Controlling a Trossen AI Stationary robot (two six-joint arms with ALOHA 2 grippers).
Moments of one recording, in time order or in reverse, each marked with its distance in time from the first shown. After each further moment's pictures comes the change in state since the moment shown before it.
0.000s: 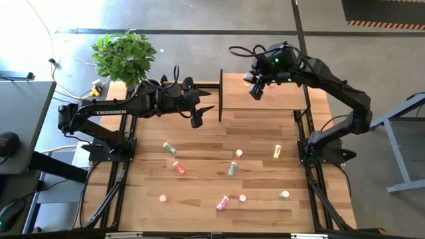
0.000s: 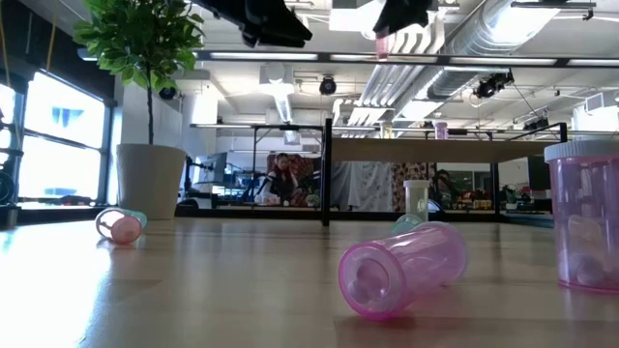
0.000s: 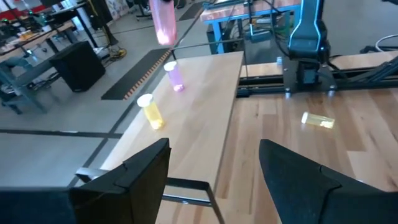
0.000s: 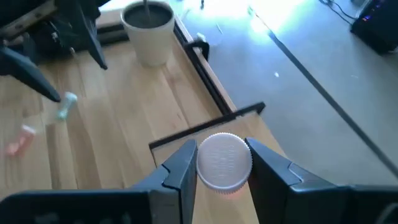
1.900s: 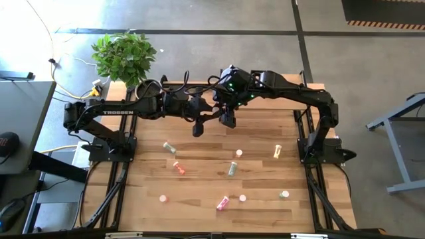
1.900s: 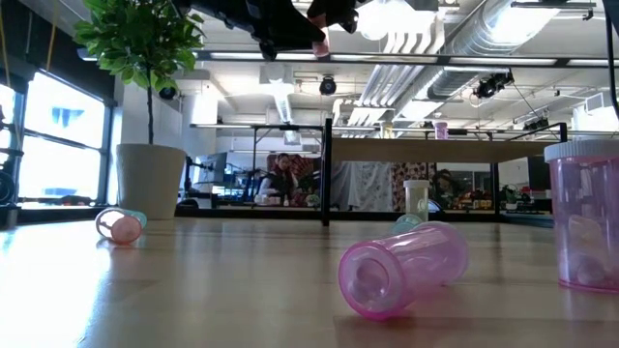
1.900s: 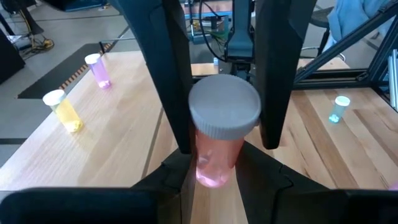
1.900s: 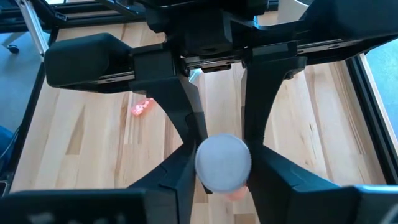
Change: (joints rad) left arm -0.021 0.074 0.000 0.031 0.242 -0.090; right arm 0.277 0.398 0.337 -0.142 -0.212 0.006
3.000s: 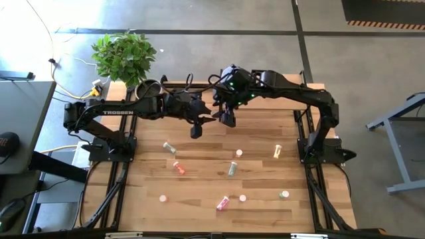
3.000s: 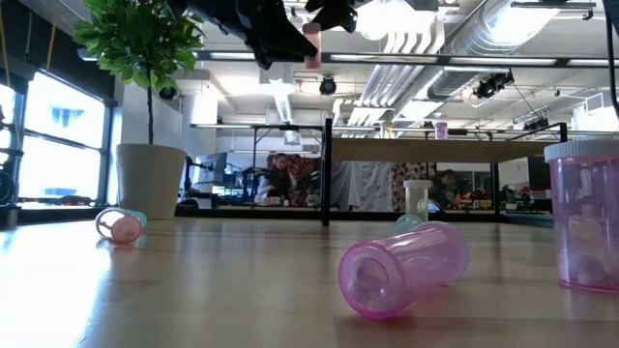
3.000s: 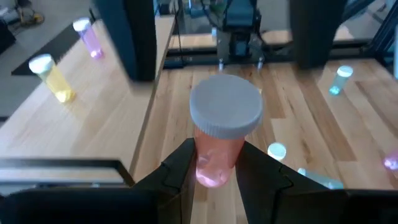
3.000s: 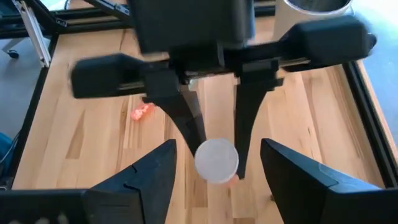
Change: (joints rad) left arm 0.000 0.000 0.000 -0.103 -0.006 0.011; right arm 0.000 0.000 0.001 0.011 0.003 0.005
